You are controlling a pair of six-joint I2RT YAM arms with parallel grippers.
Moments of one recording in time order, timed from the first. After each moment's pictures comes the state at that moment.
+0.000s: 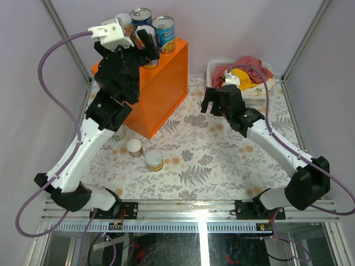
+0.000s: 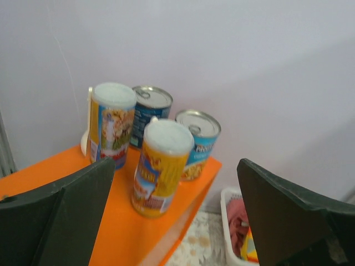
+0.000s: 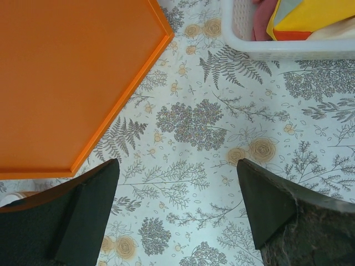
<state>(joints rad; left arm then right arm) -0.60 1.45 1.89 -0.11 -0.69 -0.09 0.54 1.42 1.23 -0.33 0.24 0.47</state>
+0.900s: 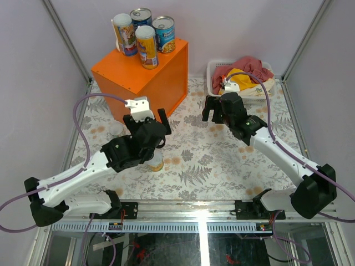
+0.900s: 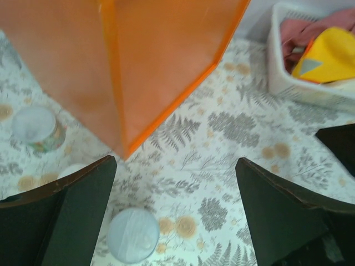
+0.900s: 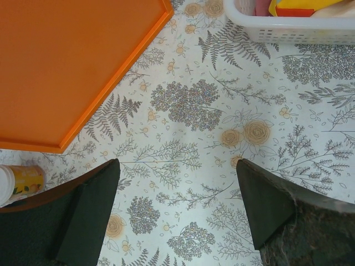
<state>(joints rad) -1.02 1.12 1.19 -0.56 -0.97 -0.63 0.57 1.33 1.12 -0.34 0.24 0.43</state>
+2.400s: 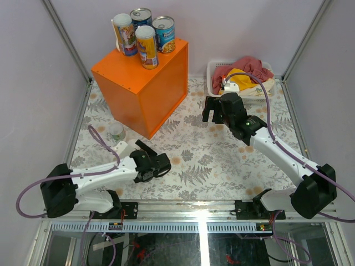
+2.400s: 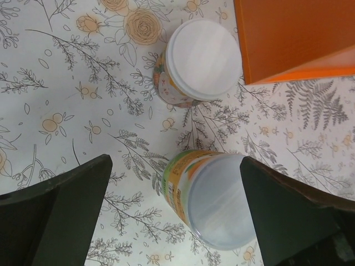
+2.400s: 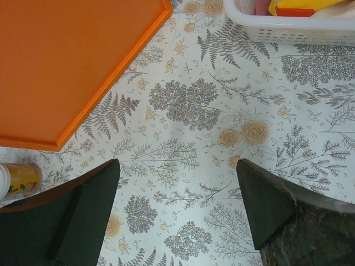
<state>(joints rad) -1.05 1.24 0.79 -1.16 -0.90 -2.06 0.57 1.33 1.12 -0.33 0.24 0.41</state>
